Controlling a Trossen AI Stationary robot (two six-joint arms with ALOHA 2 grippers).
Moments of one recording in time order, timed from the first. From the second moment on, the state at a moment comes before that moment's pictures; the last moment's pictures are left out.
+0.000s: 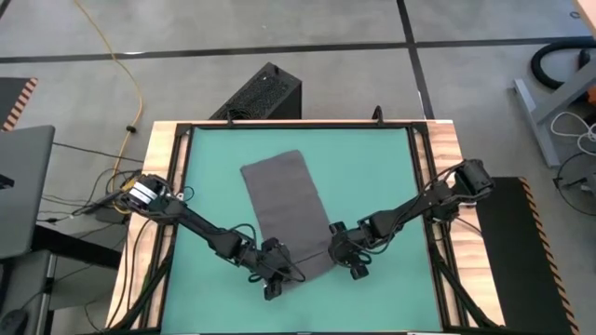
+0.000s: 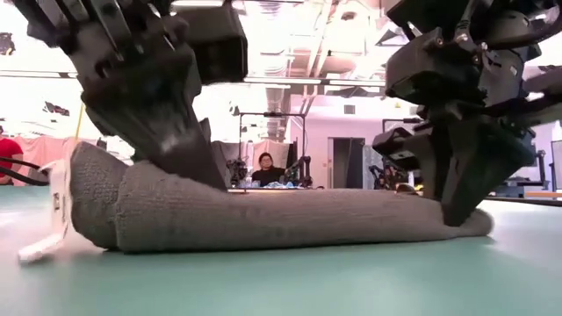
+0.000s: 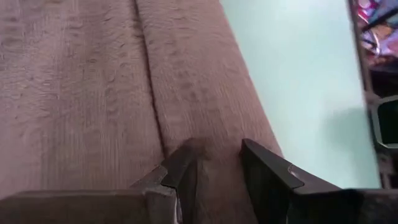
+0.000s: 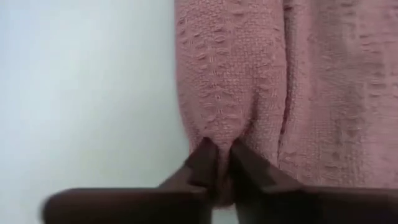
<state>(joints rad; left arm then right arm) -0.47 1.85 0.94 0.18 -0.10 -0.66 0.37 1.73 0.82 -0.17 -0.10 0.03</state>
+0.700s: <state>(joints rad) -0.54 1.80 0.95 0.32 -0.20 -0.51 0.22 1.67 0.81 -0.17 -0.43 0.39</state>
